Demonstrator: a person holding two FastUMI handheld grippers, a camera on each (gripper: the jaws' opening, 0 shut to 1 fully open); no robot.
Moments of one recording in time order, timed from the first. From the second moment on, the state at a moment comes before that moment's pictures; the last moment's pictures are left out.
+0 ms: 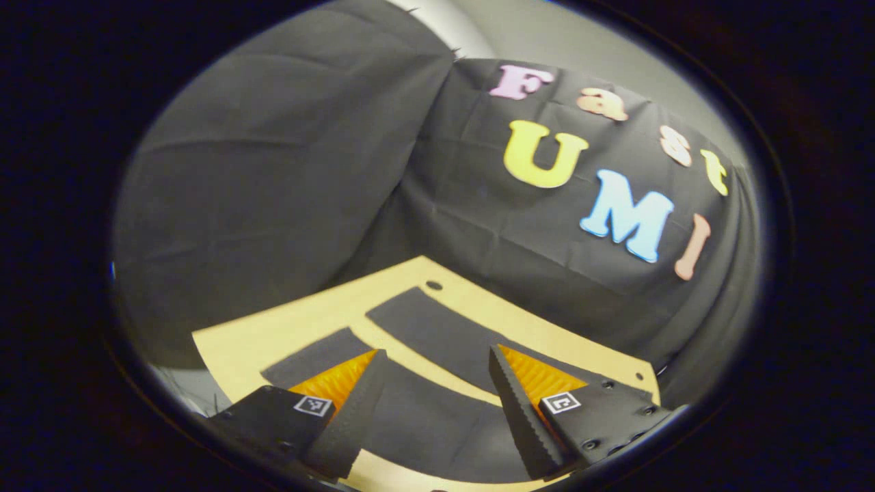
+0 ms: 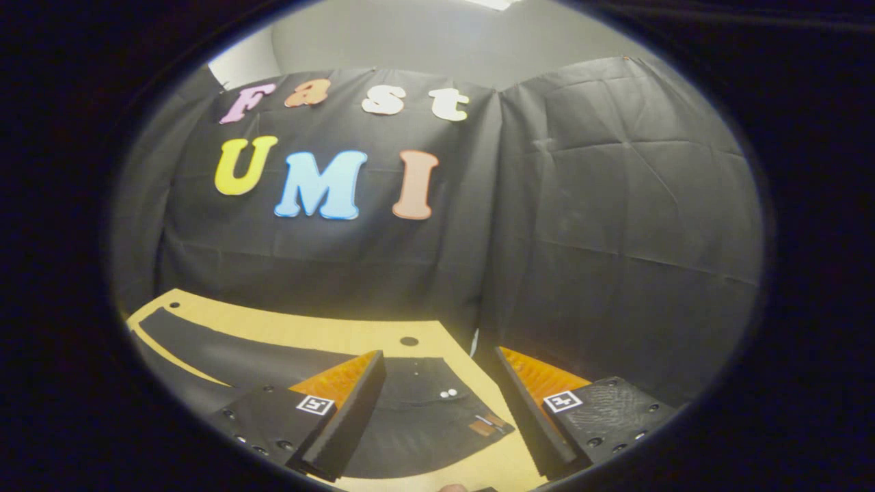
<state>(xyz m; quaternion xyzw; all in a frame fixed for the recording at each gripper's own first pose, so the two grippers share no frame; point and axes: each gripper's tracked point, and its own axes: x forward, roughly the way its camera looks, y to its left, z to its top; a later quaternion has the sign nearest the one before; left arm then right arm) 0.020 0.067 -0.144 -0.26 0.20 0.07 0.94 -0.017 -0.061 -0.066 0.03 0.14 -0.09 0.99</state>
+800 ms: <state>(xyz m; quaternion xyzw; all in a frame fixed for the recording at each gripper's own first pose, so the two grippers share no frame) -0.022 0.206 -0.314 -0.50 0.38 0.26 0.74 -0.038 -0.054 -0.213 0.35 0.40 -0.14 0.84</state>
